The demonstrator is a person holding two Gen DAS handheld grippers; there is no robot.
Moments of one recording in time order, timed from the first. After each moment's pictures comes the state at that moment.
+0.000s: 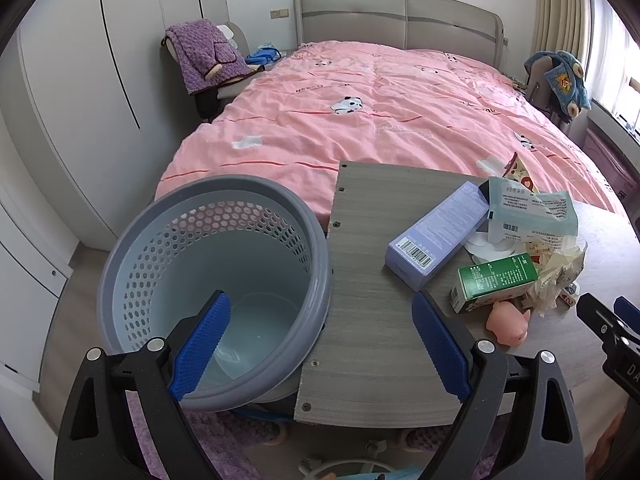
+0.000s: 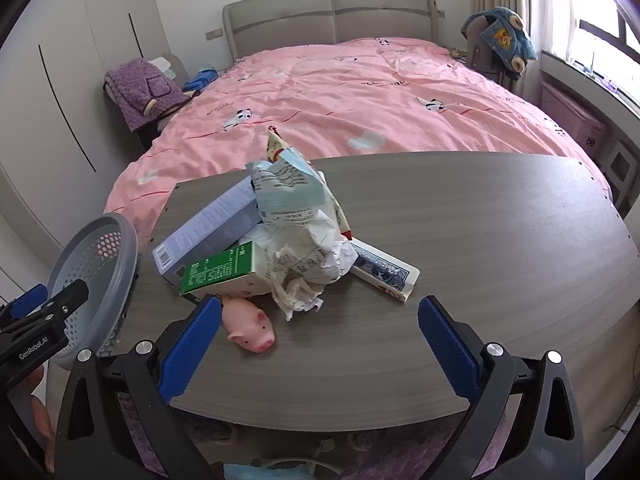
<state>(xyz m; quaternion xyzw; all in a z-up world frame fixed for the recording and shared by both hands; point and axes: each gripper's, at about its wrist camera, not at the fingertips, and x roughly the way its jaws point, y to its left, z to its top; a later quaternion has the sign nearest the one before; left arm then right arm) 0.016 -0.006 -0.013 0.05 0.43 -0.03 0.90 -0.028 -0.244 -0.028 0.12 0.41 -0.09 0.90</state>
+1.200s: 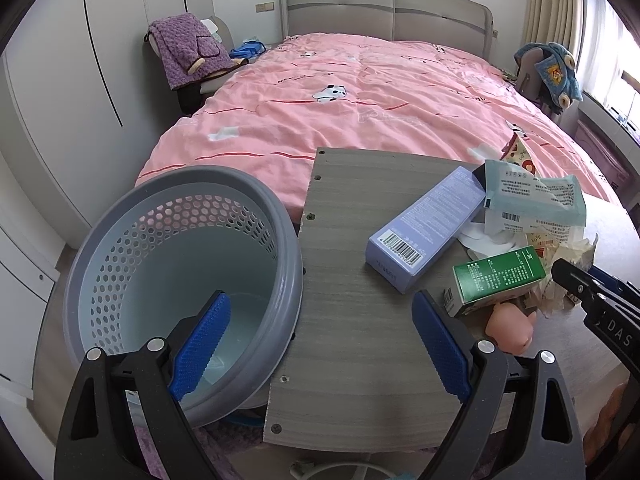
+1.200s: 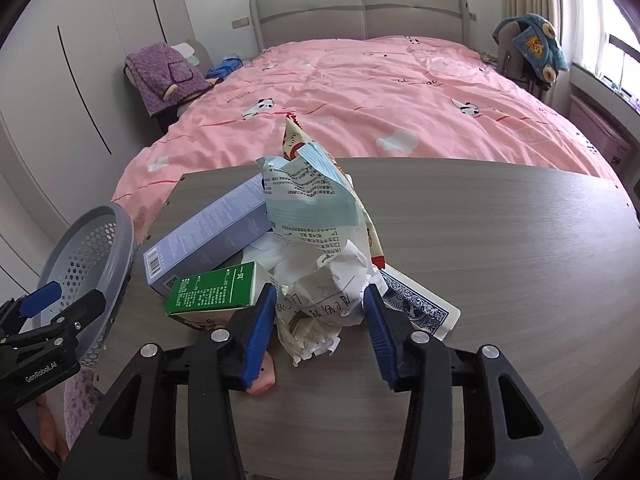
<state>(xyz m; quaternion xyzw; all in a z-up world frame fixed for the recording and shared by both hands) 0.033 -0.025 -0.044 0.05 0.44 -0.05 0.89 0.011 -0.240 -0.047 0.10 0.42 -0.03 0.90</state>
